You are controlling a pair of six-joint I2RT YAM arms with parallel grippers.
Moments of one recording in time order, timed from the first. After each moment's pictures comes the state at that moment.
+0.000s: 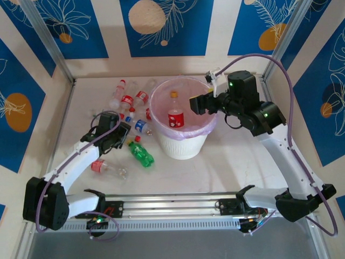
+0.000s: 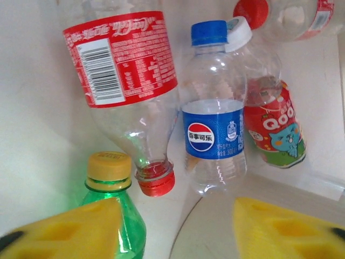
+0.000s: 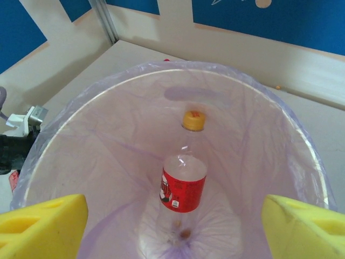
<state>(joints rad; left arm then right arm) -0.31 1.18 0.75 -0.44 0.03 -1.30 0.52 1.22 1.59 -0.87 -0.13 0.08</state>
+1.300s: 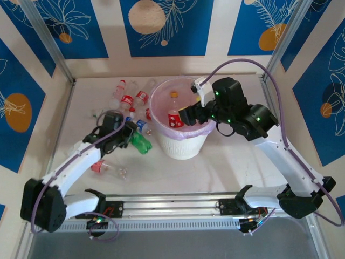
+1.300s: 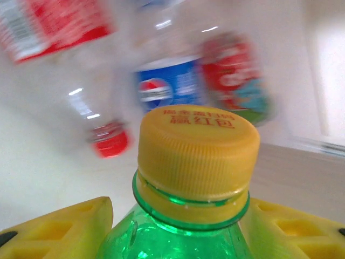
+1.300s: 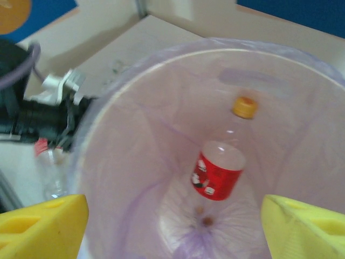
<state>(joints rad) -0.37 1.13 0.82 -0.45 0.07 -1.27 0.74 1.24 1.62 -0.93 -0.05 0.07</state>
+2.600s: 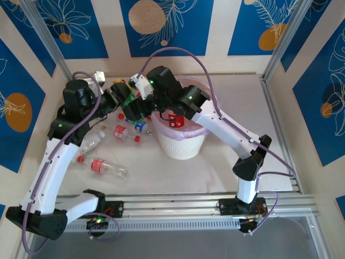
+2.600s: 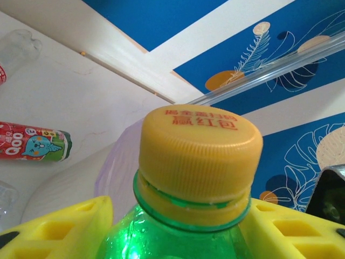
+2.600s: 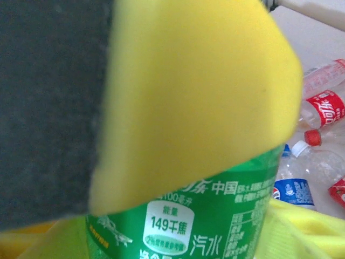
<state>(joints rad) -0.28 1.09 1.32 -0.53 0.41 -0.90 0.92 1.83 2.12 -0.84 -0.28 0.22</state>
